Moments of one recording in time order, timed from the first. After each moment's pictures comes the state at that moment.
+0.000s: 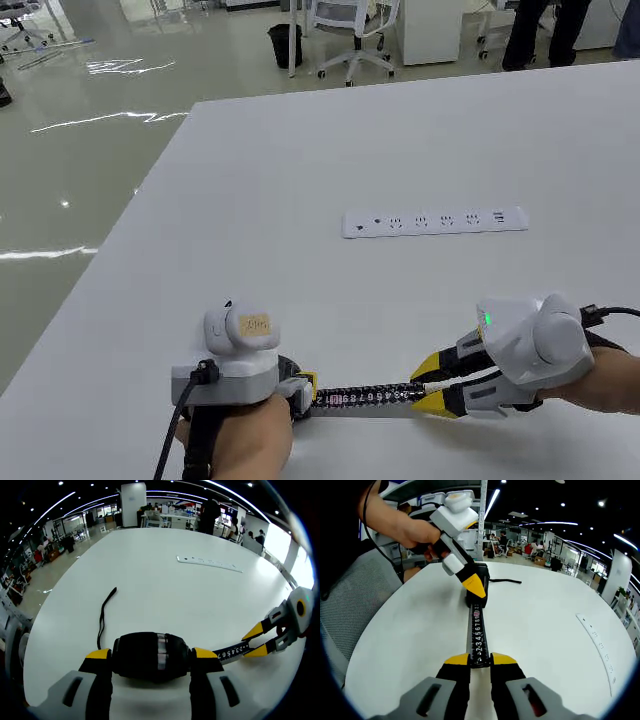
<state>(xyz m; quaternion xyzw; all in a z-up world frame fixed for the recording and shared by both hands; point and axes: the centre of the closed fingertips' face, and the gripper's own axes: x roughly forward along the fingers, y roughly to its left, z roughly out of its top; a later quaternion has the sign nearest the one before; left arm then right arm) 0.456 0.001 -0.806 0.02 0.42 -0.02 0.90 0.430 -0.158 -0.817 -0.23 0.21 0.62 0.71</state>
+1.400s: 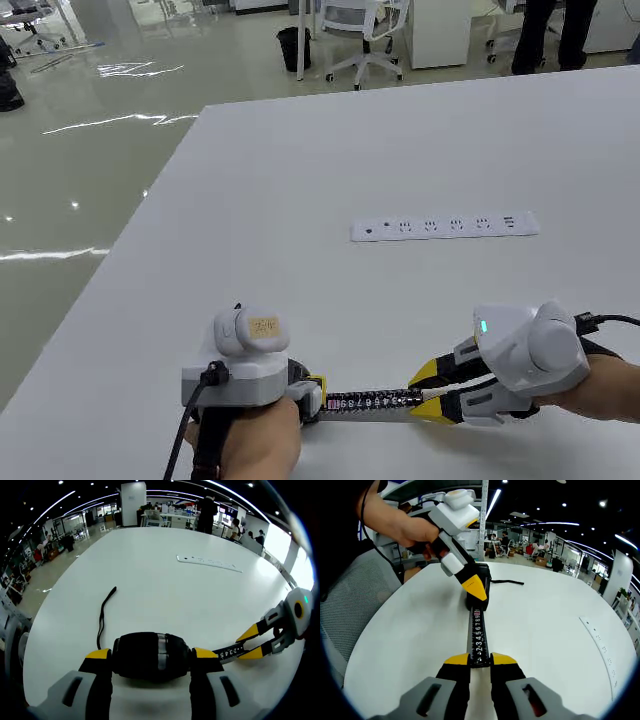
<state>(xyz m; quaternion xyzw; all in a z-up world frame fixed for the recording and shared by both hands) 0.456 0.002 -0.807 0.02 0.43 -0.02 0.90 0.431 -0.145 -0.821 -0.23 0.21 0.63 0.71</state>
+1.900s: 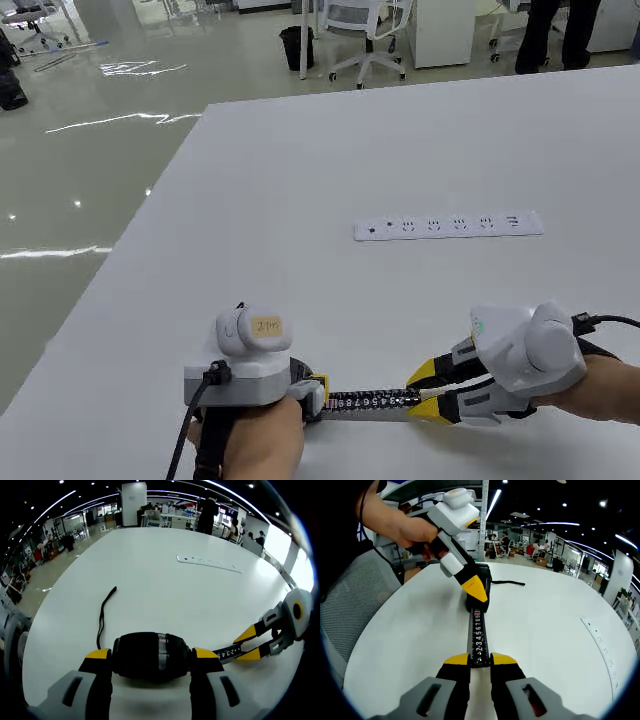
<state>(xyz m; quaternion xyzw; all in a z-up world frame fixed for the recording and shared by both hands) 0.456 0.001 -0.806 0.01 0.43 -0.02 0.90 0.431 -0.139 -0.821 -0.23 0.21 0.63 0.71</state>
